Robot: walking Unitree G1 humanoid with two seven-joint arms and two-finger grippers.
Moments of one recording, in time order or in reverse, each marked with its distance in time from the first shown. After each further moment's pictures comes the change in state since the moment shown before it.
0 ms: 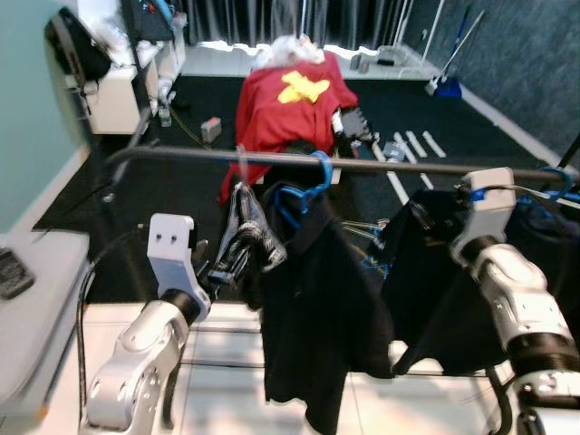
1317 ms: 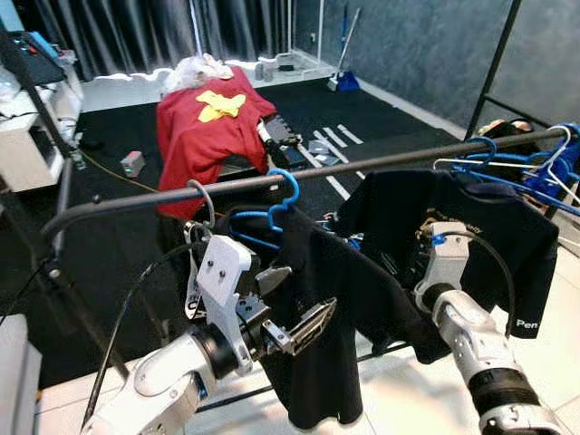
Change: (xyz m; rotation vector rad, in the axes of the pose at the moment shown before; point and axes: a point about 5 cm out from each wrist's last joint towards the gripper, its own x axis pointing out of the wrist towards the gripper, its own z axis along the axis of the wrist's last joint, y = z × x) left arm -0.046 -0.073 0.019 -0.033 -0.001 -0.536; right arm -0.014 0.053 -0.073 0.206 0.222 0.001
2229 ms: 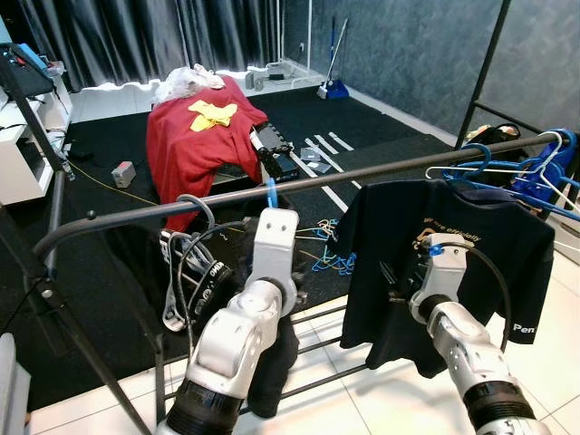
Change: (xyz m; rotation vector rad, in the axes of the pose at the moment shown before) left arm 0.089 0.032 -0.025 0.034 0.257 0.471; right arm -0.006 0.008 -0.022 0.040 0.042 -0.038
